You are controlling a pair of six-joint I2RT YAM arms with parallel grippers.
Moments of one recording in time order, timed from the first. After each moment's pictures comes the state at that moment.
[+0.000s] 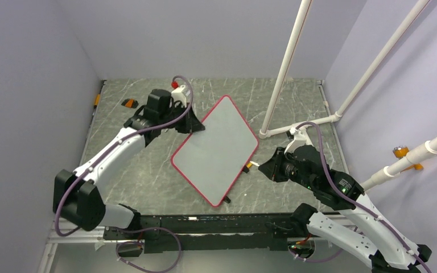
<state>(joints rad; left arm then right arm) -0.45 1.33 1.08 -0.27 0.46 -0.46 0.78 0.61 0.87 -0.83 0.08 0.69</state>
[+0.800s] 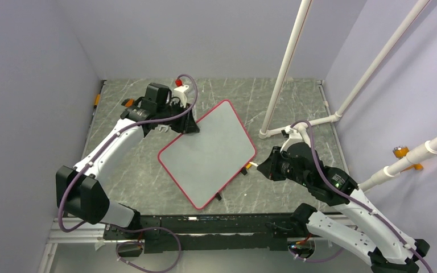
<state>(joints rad) -0.41 1.43 1.28 -0.56 0.56 -0.13 0.78 0.65 0.87 -0.84 0.10 0.69</state>
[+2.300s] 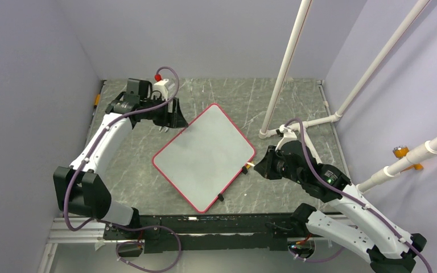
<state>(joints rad) -0.23 1.45 1.32 -0.67 0.60 -0.09 0.78 0.70 0.85 -0.80 0.09 0.69</state>
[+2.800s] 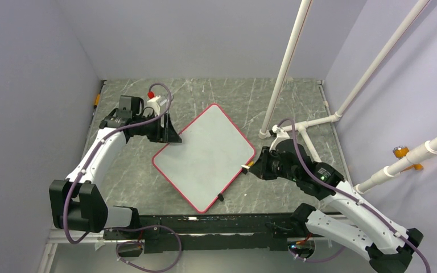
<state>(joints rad) -0.12 1.32 1.10 -0.66 0.73 -0.08 0.78 0.73 0.82 -0.75 0.03 0.68</state>
